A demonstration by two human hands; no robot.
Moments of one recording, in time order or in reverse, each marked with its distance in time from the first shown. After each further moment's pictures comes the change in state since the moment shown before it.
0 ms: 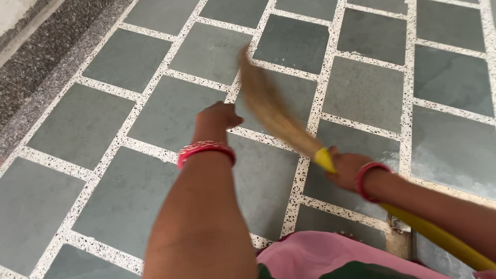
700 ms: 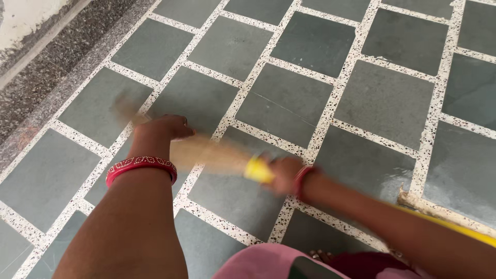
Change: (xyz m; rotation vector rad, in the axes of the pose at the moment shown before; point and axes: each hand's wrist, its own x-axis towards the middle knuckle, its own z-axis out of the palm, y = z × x) left_hand -0.057 -0.115 -0.010 0.085 -0.087 -0.257; right_hand 0.054 -0.103 0.023 0.034 0.150 -0.610
